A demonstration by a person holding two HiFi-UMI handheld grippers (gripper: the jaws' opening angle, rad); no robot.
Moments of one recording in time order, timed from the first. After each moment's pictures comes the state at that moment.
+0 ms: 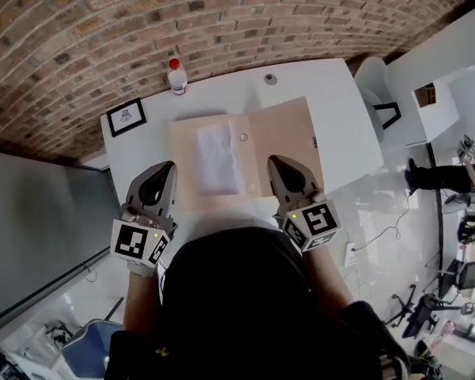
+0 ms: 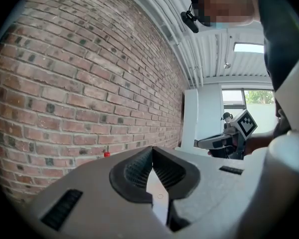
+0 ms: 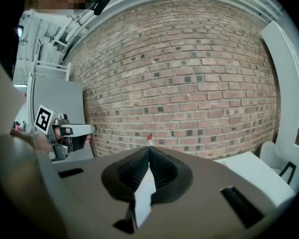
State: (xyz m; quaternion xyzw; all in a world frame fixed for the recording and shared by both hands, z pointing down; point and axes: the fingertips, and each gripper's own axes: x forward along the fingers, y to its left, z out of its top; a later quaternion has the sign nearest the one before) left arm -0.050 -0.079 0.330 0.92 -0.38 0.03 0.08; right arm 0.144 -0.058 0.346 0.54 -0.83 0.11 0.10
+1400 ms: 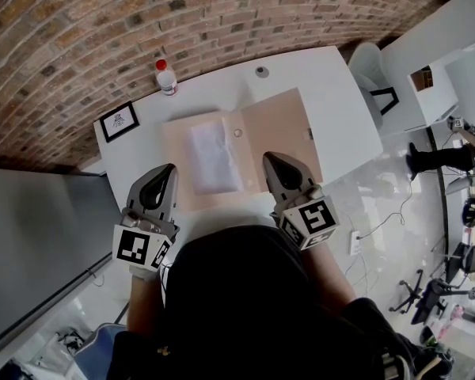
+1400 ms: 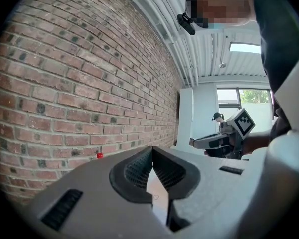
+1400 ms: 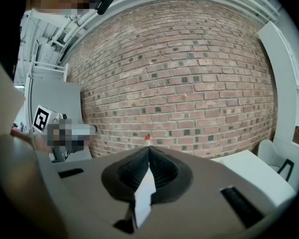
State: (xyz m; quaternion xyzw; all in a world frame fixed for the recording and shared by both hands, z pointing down) left arm -0.028 -0.078 0.327 0.93 -0.36 0.03 0.07; right arm 0.152 -0.057 0.347 0.55 -0.82 0.12 0.10
